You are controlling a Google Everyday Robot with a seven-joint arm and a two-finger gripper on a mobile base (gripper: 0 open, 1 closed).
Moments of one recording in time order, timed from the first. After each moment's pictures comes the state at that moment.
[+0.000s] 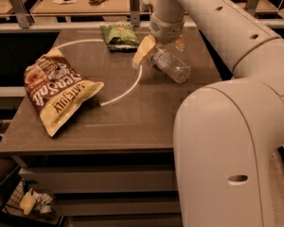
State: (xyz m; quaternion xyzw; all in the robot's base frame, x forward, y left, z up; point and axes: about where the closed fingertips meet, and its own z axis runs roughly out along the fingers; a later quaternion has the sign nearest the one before) arm 0.703 -0.075 0.846 -0.30 0.95 0.05 0.07
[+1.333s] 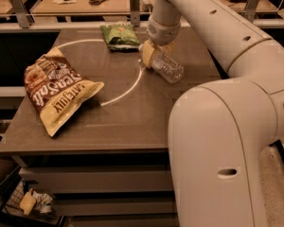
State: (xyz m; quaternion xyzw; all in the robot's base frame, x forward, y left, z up) arm 0.723 -0.063 0.831 -0.30 0.95 0.05 0.08
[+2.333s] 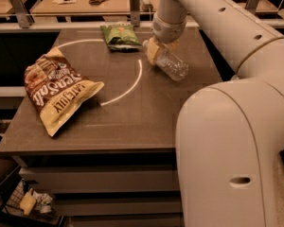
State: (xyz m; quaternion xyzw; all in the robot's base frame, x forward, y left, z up) arm 0.723 -0.077 0.844 -0.28 0.95 0.04 0.10
